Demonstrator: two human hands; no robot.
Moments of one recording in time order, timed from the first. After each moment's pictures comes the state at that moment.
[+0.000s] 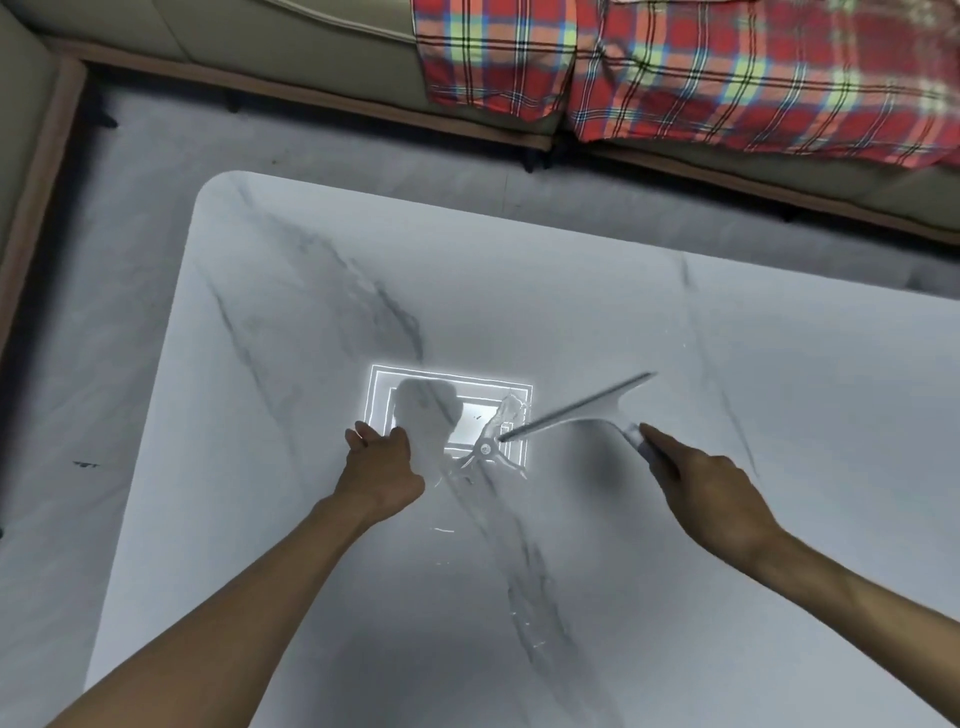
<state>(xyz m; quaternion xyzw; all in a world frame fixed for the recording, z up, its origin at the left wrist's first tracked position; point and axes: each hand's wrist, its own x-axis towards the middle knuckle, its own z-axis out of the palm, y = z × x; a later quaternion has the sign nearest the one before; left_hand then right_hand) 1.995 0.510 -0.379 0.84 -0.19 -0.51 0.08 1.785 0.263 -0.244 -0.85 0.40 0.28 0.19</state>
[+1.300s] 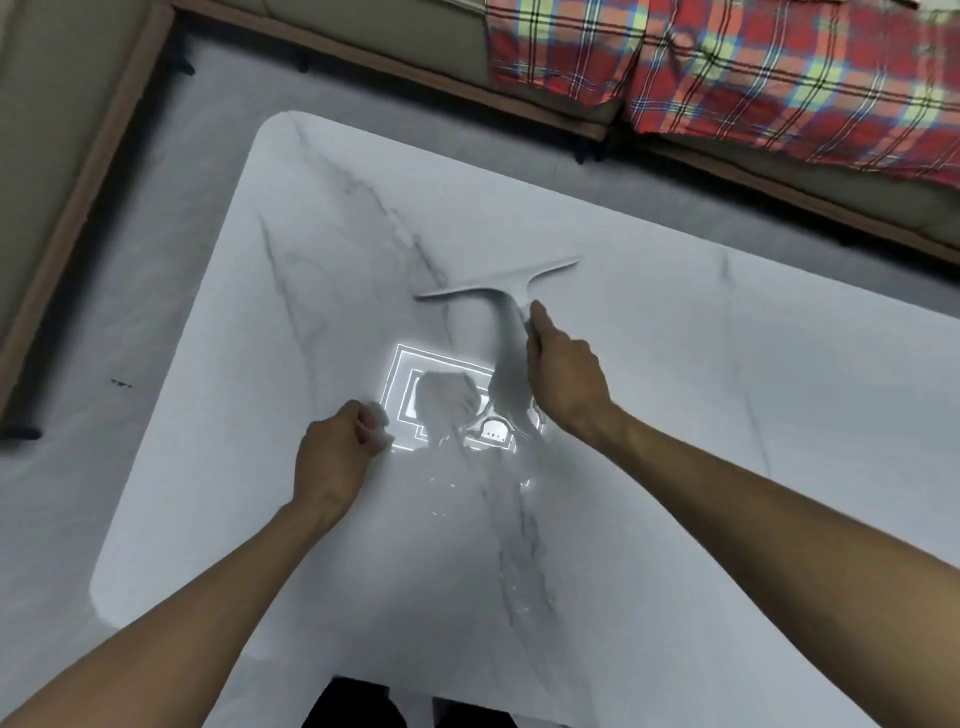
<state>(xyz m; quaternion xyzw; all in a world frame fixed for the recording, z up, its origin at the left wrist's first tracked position) 1.955 0.578 -0.354 0.91 -0.04 -0.29 0.29 1.909 0.317 -0.310 -0.90 0.31 0.18 0.26</state>
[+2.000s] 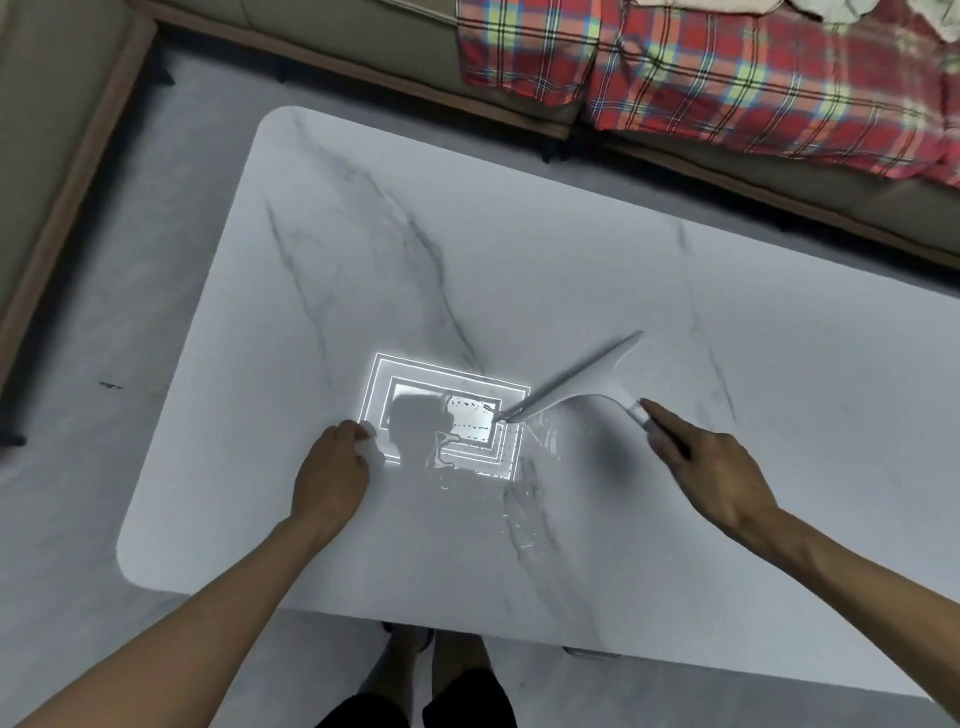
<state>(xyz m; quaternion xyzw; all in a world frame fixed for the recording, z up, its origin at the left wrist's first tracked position) 1.898 0.644 -0.348 0.92 -0.12 -0.32 0.22 1.695 0.306 -0.234 -0.89 0.37 0.20 0.19</state>
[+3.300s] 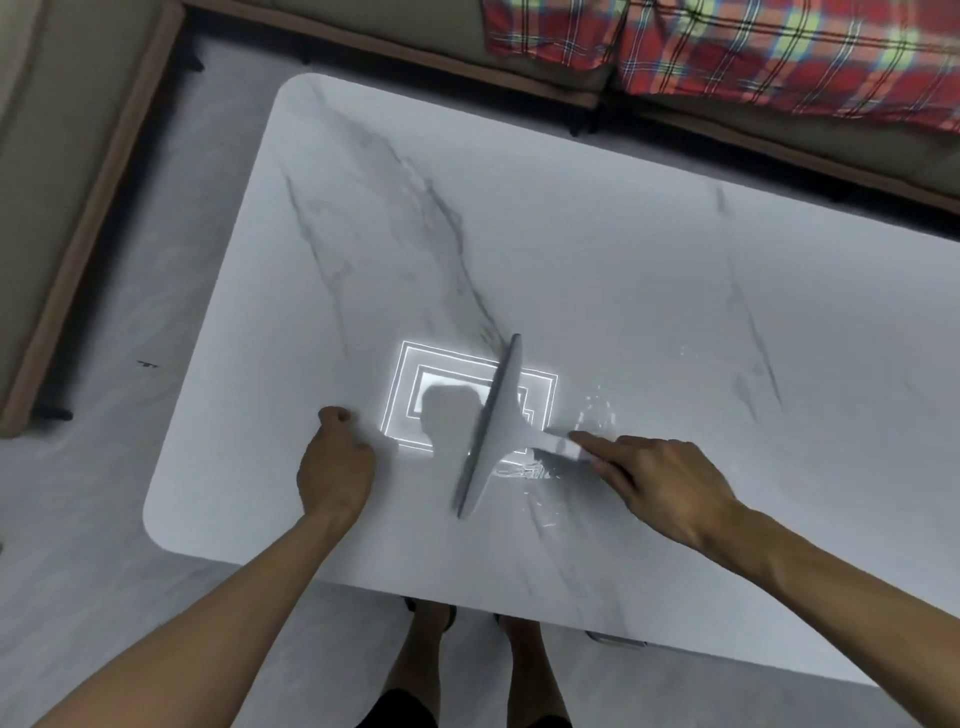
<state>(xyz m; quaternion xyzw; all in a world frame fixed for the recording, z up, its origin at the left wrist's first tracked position) 1.875 0.657 -0.357 0.93 0.04 -0.29 0.23 1.692 0.362 -0.268 -0.95 0.10 0.23 0.16</state>
